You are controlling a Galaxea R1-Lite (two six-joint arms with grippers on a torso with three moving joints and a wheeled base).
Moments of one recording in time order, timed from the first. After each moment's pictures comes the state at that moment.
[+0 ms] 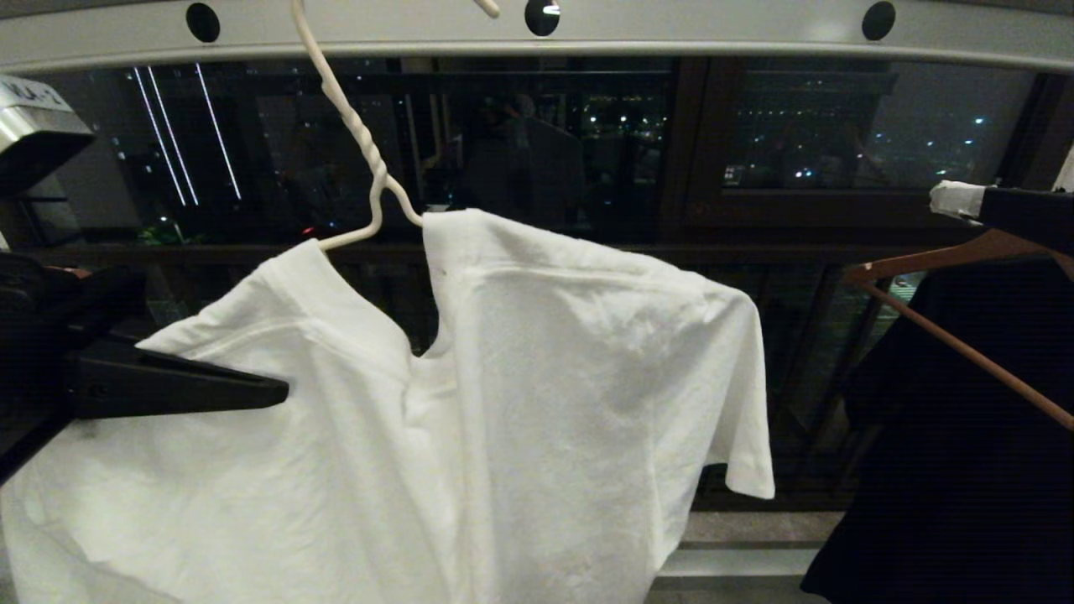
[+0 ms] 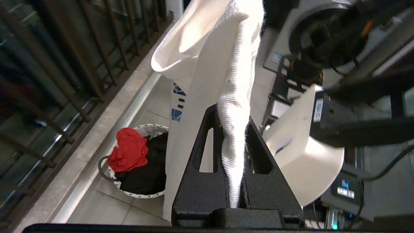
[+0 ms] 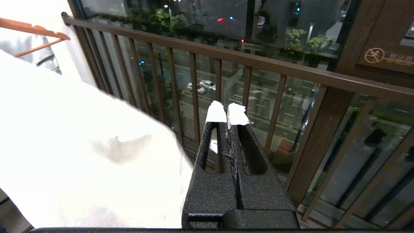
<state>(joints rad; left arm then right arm) -0.07 1.30 -1.36 0.83 -1.09 0.59 0.35 1.09 -0.99 -0.13 0.20 0.06</state>
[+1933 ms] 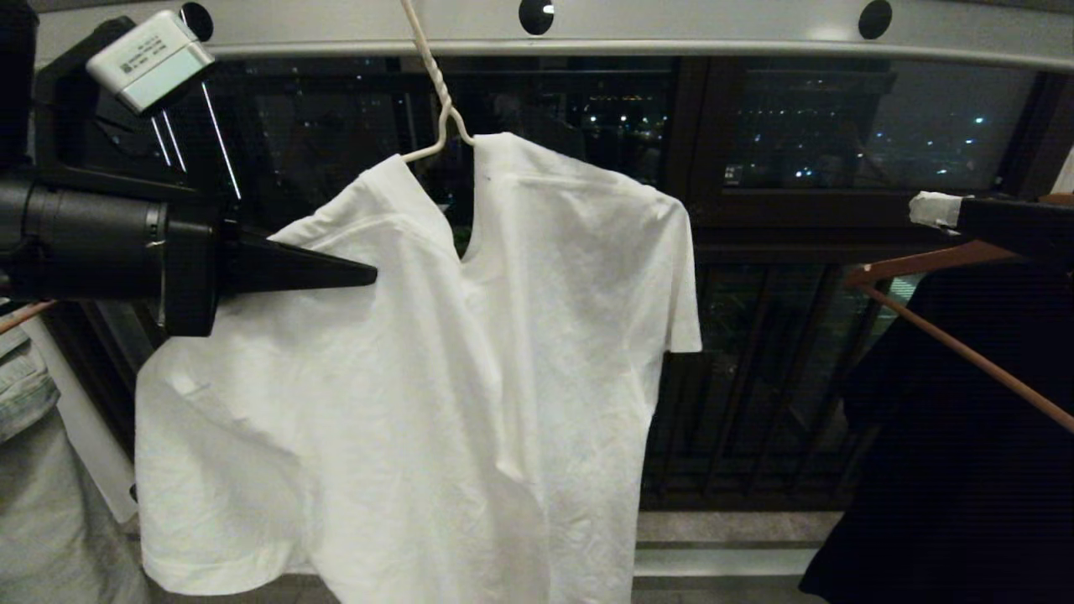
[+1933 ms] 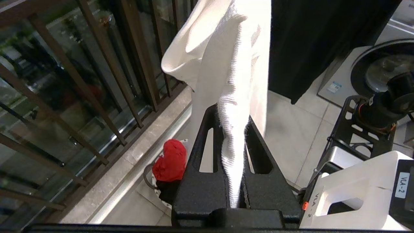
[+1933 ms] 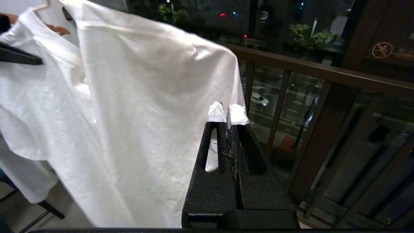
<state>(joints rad) -0.21 1.39 -1.39 0.40 -0.79 0.26 0.36 1.10 -0.98 -0.14 0.20 0.06</state>
